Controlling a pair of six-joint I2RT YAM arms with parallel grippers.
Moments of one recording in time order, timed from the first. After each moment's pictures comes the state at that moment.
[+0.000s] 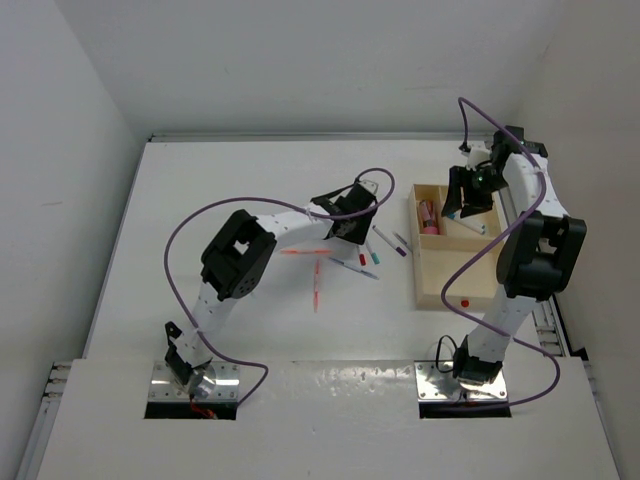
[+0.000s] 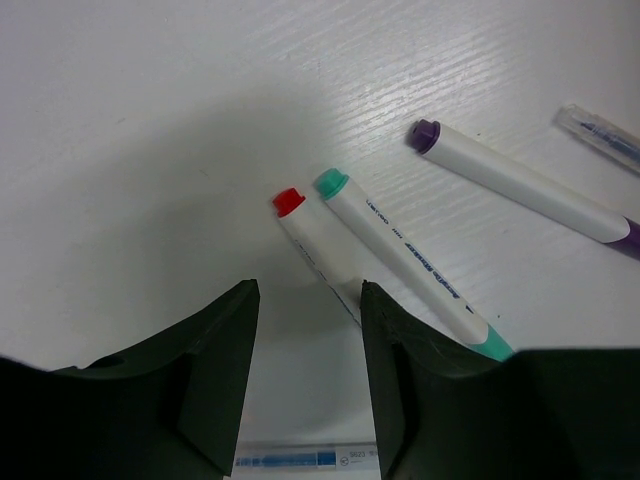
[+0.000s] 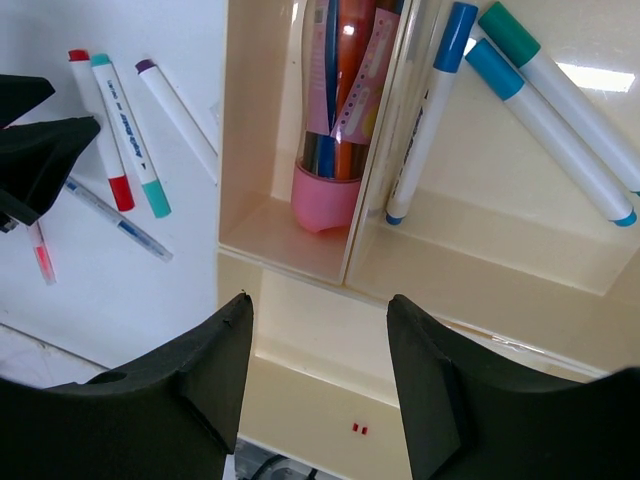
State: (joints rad) left arm -0.79 2.22 1.68 -0.35 -0.20 -0.34; right arm -0.22 1.89 1.61 -1.04 -0.41 -0.24
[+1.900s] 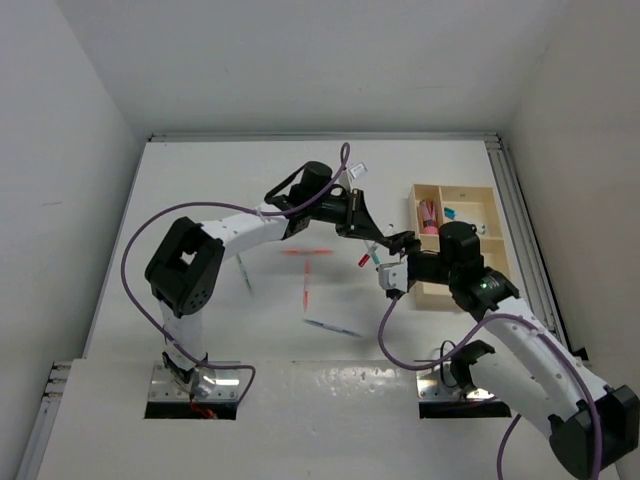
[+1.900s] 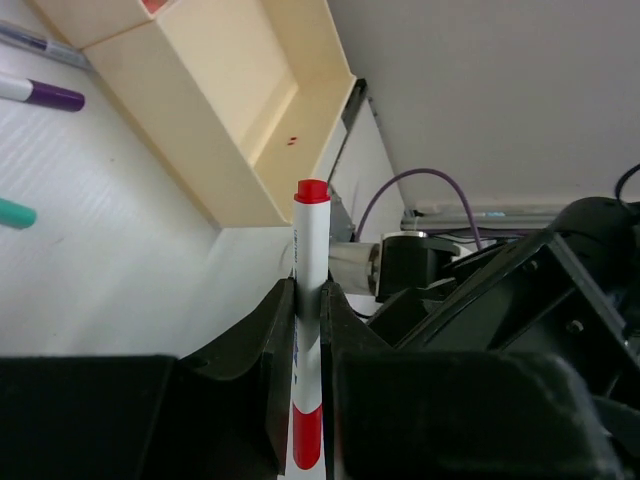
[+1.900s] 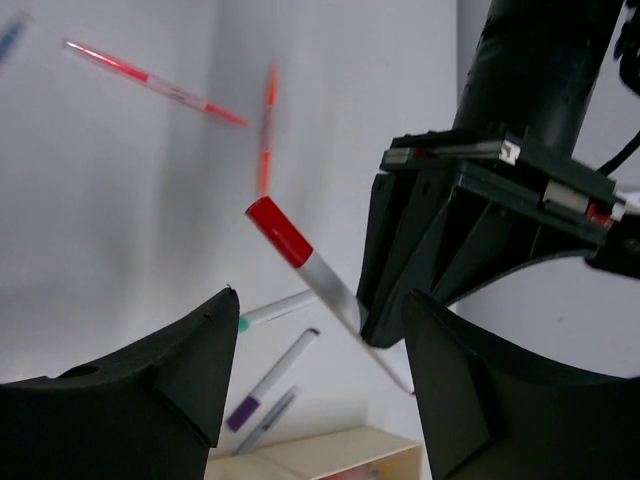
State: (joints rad) left arm -0.67 1.87 1.33 0.11 0.81 -0.82; right arm 0.40 0.83 0.57 -0.27 -0.69 -1.25
